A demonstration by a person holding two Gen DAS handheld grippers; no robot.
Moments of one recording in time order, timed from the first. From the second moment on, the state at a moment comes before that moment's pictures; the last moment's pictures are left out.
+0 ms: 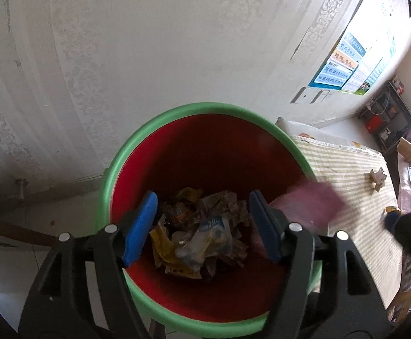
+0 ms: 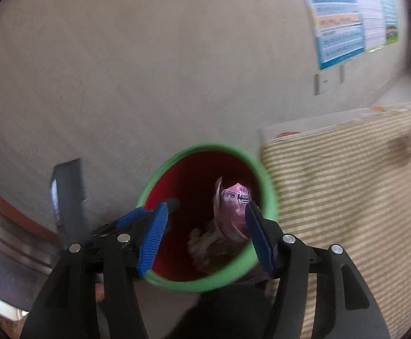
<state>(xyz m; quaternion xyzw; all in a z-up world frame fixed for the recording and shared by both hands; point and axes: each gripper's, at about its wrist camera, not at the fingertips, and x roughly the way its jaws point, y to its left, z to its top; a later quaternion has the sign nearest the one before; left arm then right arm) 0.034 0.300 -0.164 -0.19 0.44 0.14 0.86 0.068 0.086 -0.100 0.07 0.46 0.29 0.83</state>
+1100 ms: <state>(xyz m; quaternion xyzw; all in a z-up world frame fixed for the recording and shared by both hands) 0.146 0.047 -0.127 -0.05 0.41 -0.08 0.91 0.073 -0.235 -0.131 0.28 0.45 0.00 0.85</state>
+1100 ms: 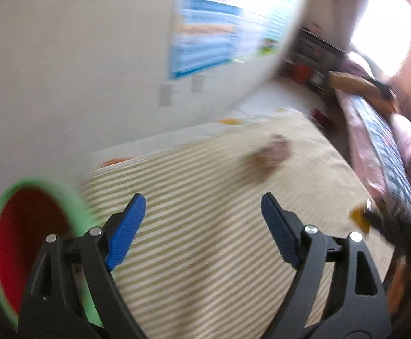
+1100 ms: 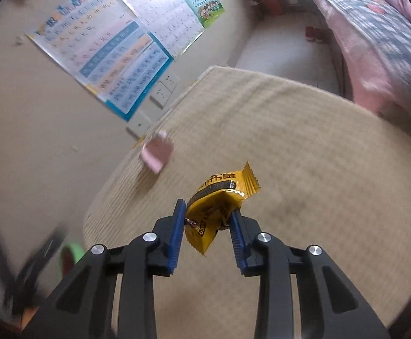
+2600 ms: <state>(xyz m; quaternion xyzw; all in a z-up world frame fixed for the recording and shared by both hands) 0.053 0.023 -0.128 0.03 0.44 -0.10 0.89 0.055 -0.206 -0.143 0.22 0.50 0.02 0.84</state>
